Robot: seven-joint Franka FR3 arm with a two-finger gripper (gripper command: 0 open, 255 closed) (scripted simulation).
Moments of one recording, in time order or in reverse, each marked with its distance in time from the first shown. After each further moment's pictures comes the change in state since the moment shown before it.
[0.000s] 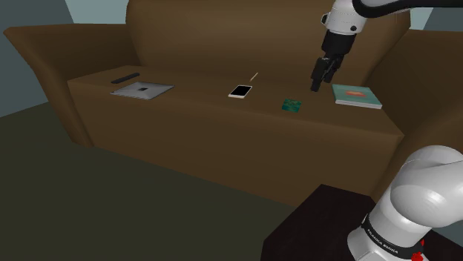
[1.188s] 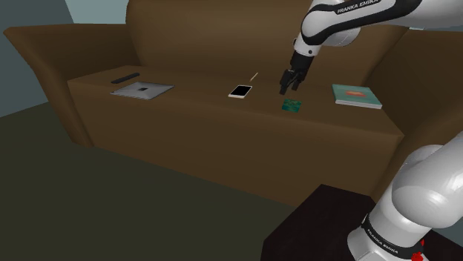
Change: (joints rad) arm 0.033 0.446 -0.193 0.114 0.127 0.398 -0.149
